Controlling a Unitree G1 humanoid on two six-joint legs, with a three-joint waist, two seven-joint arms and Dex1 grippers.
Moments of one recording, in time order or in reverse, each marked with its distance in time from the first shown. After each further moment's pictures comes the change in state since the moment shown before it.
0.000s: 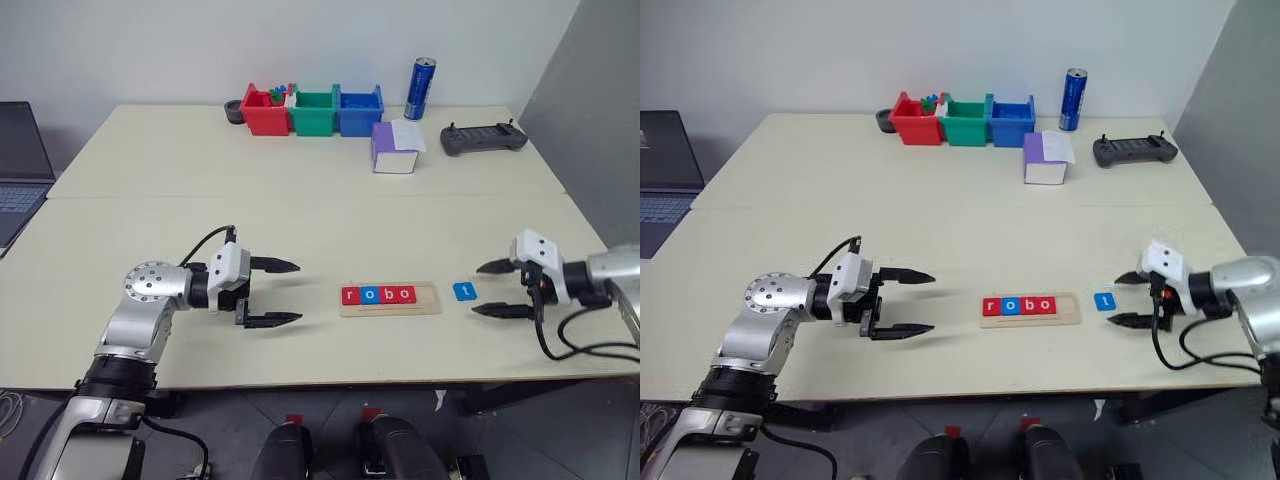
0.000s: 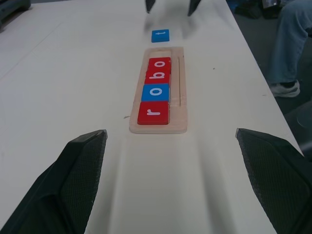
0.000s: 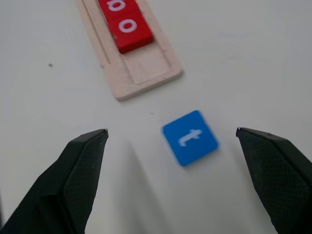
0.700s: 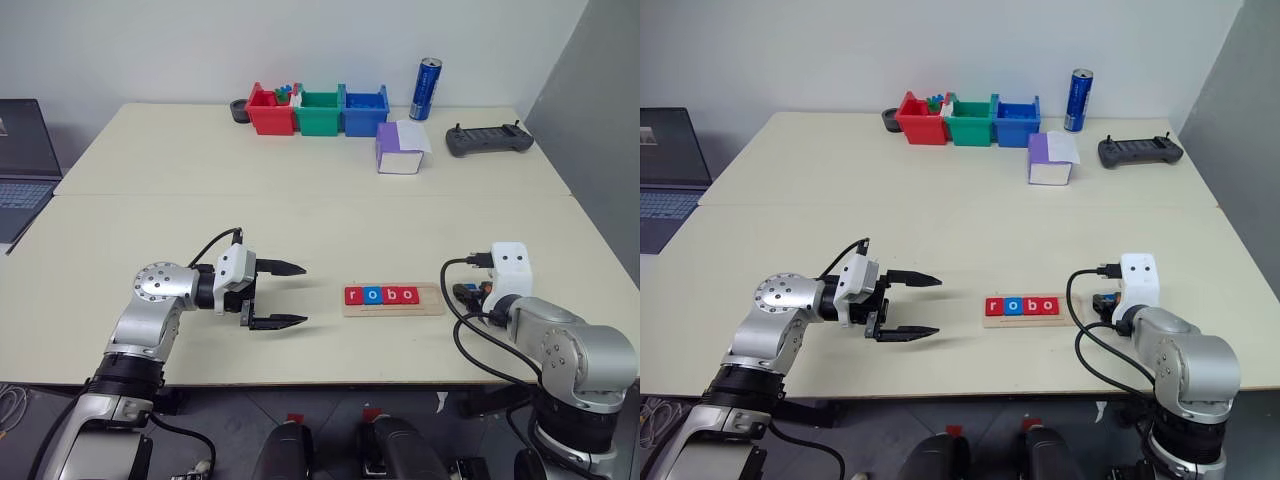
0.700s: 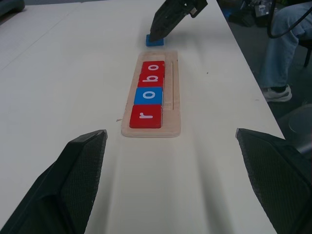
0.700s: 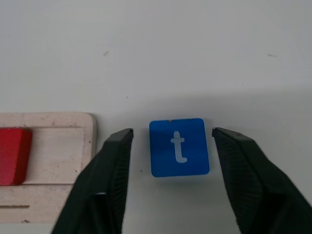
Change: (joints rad) left arm -0.036 -0.033 -0.019 0.050 -0.002 0.001 -0.037; right arm 0.189 0.692 -0.392 -0.928 0.041 1.390 -1.277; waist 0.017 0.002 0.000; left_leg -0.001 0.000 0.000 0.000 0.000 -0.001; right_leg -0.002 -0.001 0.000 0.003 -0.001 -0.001
